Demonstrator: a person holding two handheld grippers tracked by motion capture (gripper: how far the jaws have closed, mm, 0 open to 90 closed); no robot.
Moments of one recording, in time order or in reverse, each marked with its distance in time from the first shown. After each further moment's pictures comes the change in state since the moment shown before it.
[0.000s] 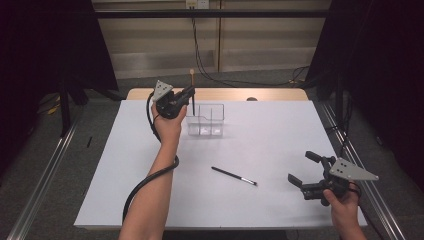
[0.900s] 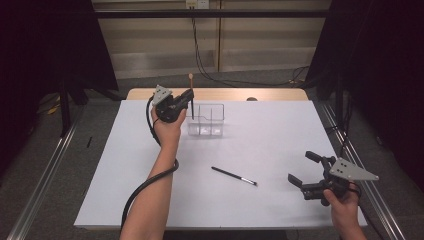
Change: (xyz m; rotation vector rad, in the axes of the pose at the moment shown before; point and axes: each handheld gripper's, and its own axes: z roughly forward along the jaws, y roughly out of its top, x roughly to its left) left arm 0.004 -0.013 -0.003 0.013 0.011 -0.009; right arm 0.000 0.000 0.000 0.000 0.000 -0.001
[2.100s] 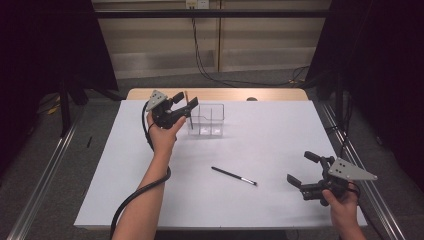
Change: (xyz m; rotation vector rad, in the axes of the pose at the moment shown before) left arm 0.001 -0.005 -0.017 -0.020 -0.093 -0.011; right arm 0.001 0.000 0.002 0.004 0.007 -0.008
